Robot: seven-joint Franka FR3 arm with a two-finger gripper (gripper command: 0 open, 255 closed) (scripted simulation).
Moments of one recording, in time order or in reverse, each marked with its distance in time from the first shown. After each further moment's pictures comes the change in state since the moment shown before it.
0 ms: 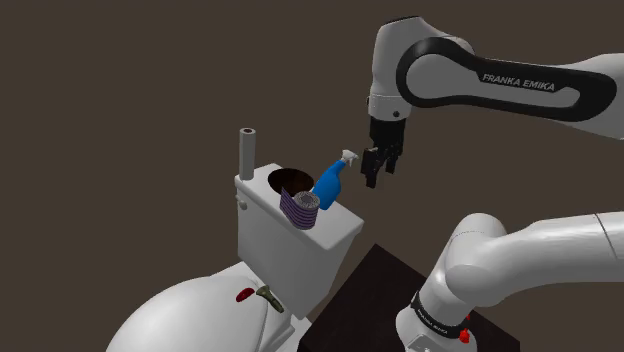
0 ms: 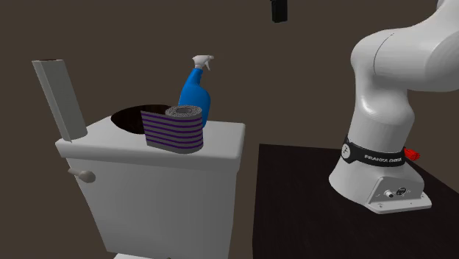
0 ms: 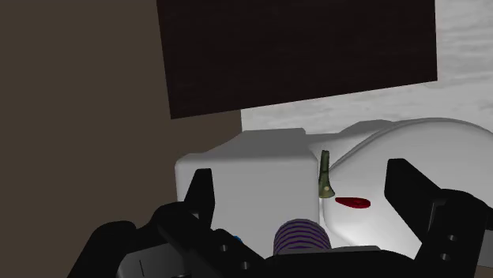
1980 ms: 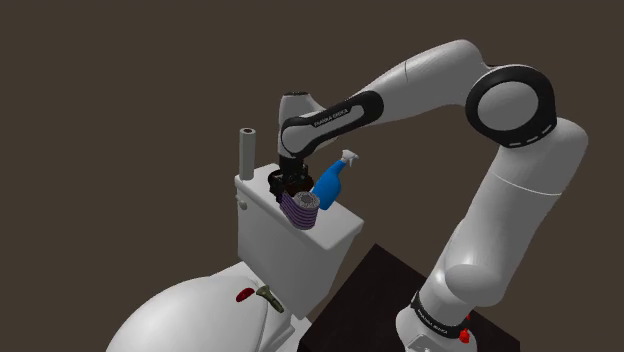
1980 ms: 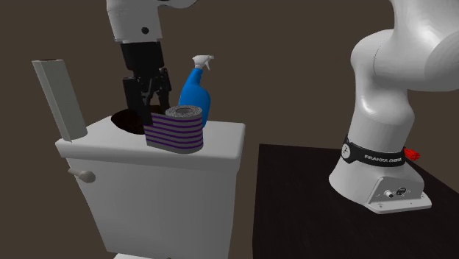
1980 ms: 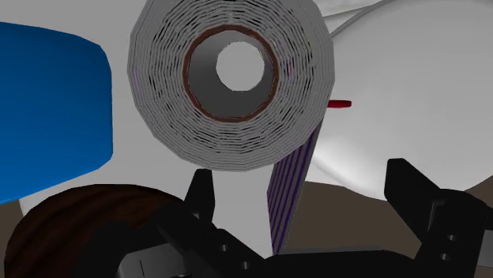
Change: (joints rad) arm -0.001 0.873 -0.025 0.244 0.033 0.737 -0.046
